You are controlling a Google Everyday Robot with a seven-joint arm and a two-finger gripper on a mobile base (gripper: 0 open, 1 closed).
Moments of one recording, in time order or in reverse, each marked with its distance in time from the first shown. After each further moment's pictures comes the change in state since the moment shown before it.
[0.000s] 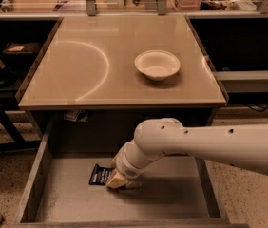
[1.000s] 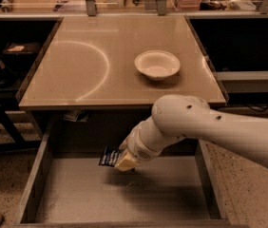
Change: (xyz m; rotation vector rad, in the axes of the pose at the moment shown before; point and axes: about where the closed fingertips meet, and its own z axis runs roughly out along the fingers) arm -0.020 -0.014 -0.091 0.095 -0.031 0.054
